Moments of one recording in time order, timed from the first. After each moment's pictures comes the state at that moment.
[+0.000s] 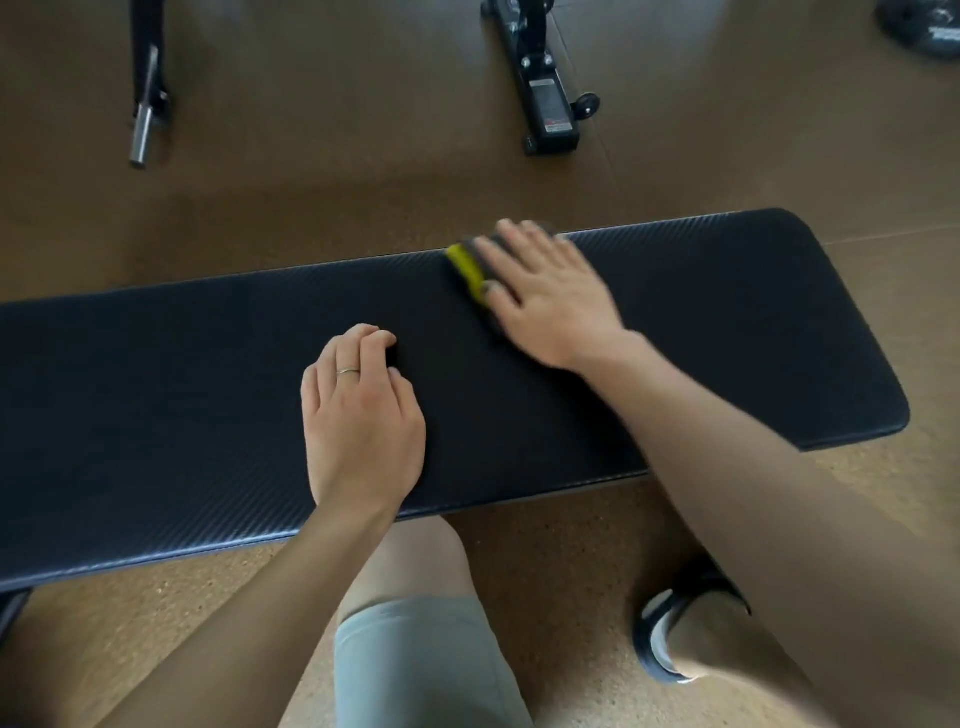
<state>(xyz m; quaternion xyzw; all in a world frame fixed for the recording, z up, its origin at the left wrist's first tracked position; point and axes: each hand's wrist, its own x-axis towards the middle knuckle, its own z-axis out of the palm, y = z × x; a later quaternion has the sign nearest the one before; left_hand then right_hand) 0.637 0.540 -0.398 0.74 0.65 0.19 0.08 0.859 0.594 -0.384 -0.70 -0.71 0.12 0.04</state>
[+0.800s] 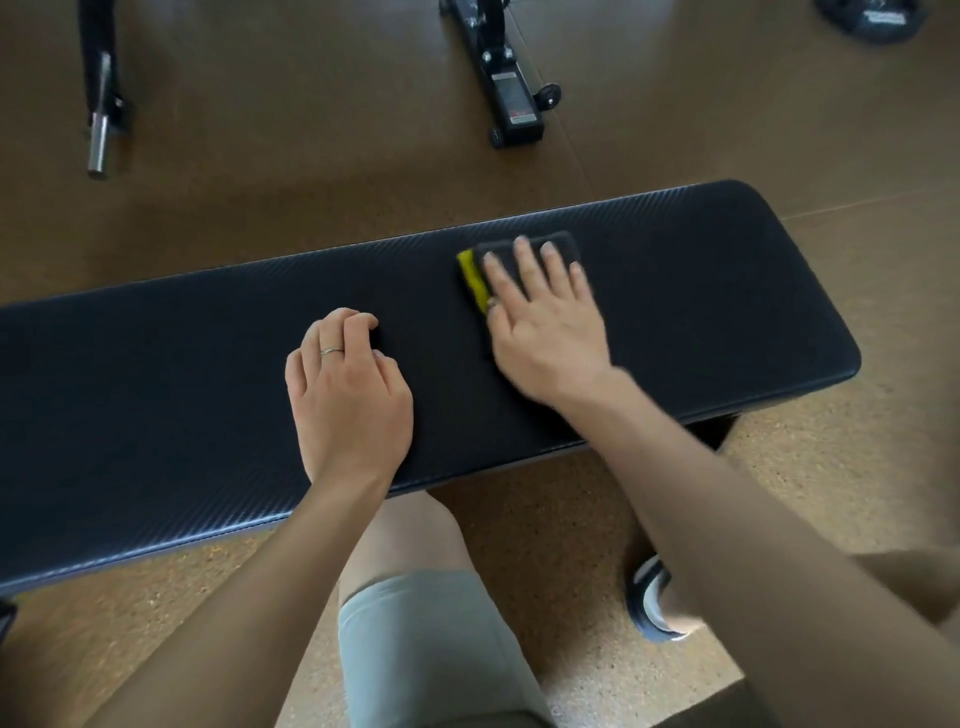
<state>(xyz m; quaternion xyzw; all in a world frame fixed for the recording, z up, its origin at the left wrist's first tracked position) 0.636 0.541 -0.398 0.74 0.64 0.21 0.09 0.834 0.532 -0.384 -0.78 -0.62 0.13 0.03</state>
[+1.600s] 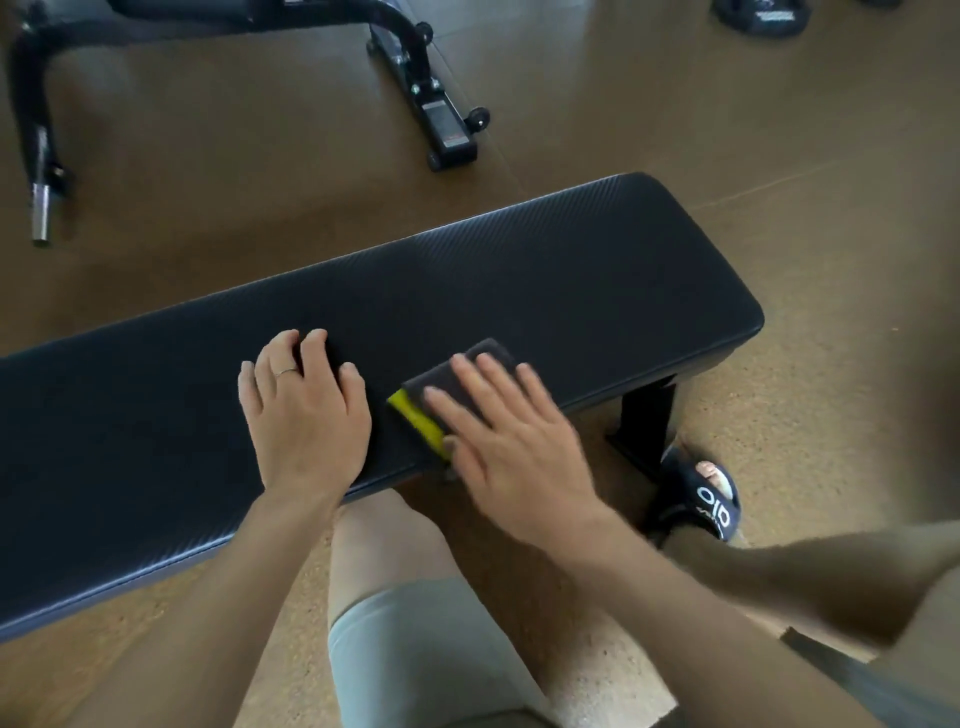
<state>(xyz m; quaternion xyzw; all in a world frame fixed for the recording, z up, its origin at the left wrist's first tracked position) 0.646 0.530 -0.387 0.78 0.61 0.15 0.07 0.810 0.399 -0.400 -0.73 -0.68 0.03 0.07</state>
